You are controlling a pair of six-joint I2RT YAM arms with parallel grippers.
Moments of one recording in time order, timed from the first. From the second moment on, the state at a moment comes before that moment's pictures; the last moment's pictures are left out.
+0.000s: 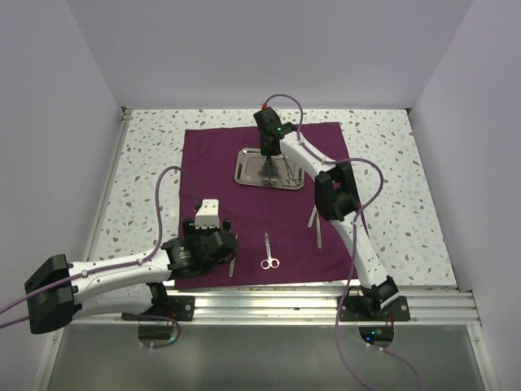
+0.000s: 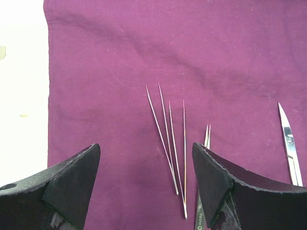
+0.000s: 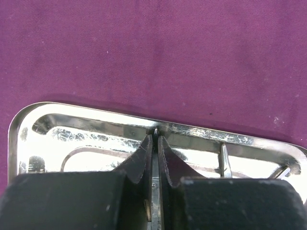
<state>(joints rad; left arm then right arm) -1.10 1.03 0.53 -0.49 -0.87 -0.86 0.54 2.62 2.39 -0.71 0.29 0.40</state>
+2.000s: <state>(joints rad) -1.10 1.08 0.53 -0.49 -0.87 -0.86 0.65 1.70 1.28 -0.38 0.13 0.59</state>
